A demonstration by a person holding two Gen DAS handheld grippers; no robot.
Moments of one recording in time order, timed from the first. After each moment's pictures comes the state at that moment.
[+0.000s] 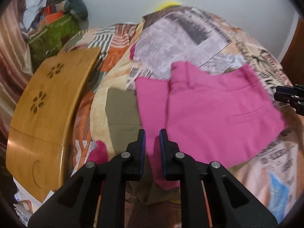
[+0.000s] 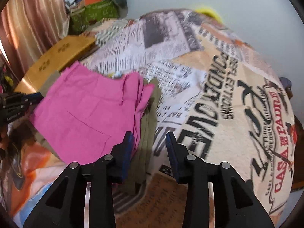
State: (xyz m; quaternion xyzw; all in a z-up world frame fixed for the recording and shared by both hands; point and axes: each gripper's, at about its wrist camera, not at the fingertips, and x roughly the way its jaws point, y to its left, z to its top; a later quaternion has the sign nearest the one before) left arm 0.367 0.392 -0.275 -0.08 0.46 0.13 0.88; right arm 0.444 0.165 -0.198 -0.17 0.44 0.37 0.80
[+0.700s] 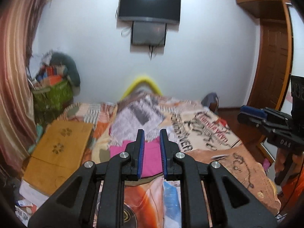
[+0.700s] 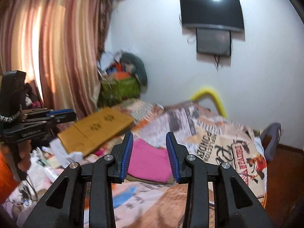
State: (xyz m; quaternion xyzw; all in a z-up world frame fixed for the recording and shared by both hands) left arm 0.180 0.235 -0.011 -0.04 0.22 0.08 0.97; right arm 0.236 0.064 0.019 -0.08 0.18 0.44 0.87
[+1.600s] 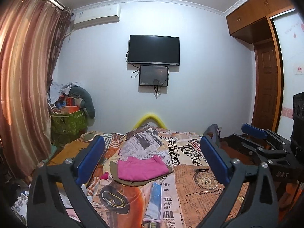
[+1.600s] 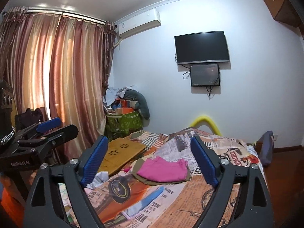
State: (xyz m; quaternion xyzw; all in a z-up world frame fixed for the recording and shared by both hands) left arm -0.004 0.135 0.027 -0.03 0.07 0.13 0.99; right arm 0.111 0.017 0.034 0.01 0.08 0.42 0.91
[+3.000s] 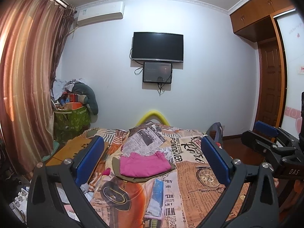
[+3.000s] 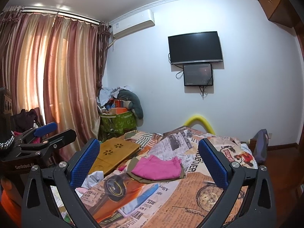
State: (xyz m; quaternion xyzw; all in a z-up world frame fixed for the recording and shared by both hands) left arm -0.006 0.133 0.019 -0.03 0.08 0.14 0.99; right arm 0.090 0.001 0.031 0.00 0.08 0.39 0.92
